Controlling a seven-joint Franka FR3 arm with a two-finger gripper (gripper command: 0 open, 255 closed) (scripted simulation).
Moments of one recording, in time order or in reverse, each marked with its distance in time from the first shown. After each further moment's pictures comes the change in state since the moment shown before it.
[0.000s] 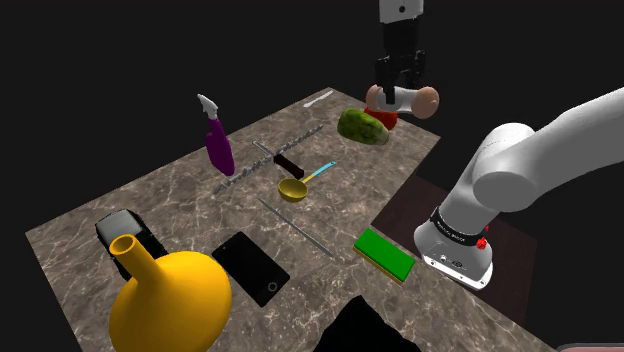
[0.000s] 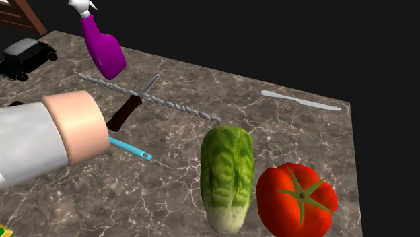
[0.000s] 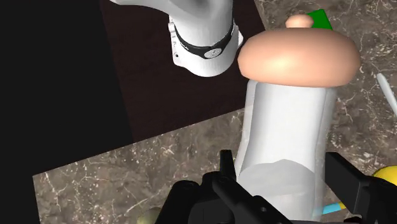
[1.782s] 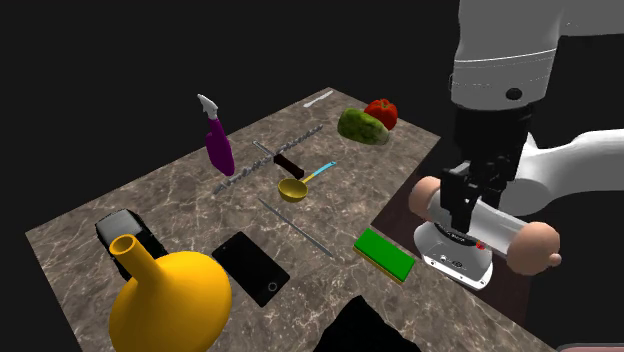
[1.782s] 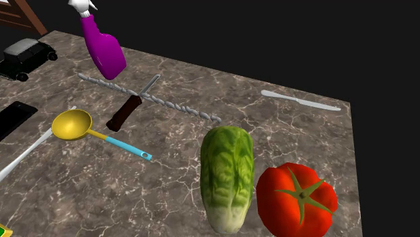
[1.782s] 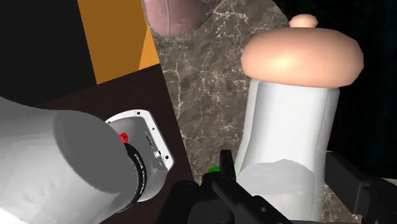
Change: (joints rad) arm 0.219 -0.535 0.566 -0.245 0.671 -0.139 0.608
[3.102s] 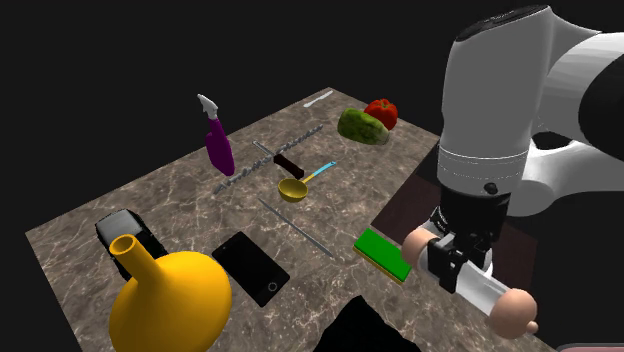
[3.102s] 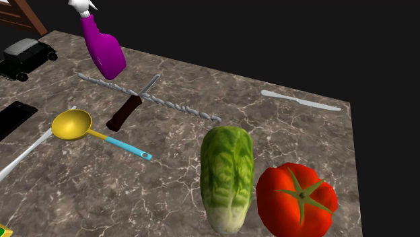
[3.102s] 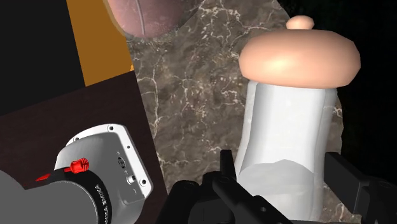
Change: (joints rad) arm 0.056 -0.054 0.219 -0.166 0.216 0.154 0.025
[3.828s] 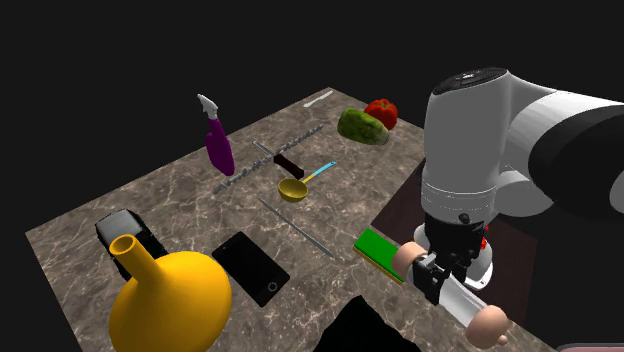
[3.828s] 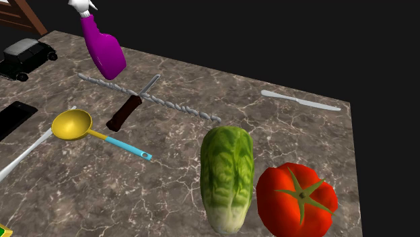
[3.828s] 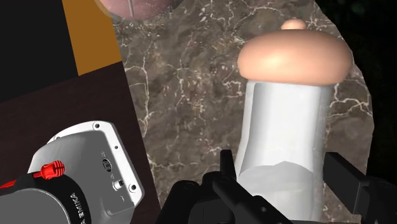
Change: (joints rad) arm 0.025 0.002 0.112 -0.116 0.101 0.108 -0.049
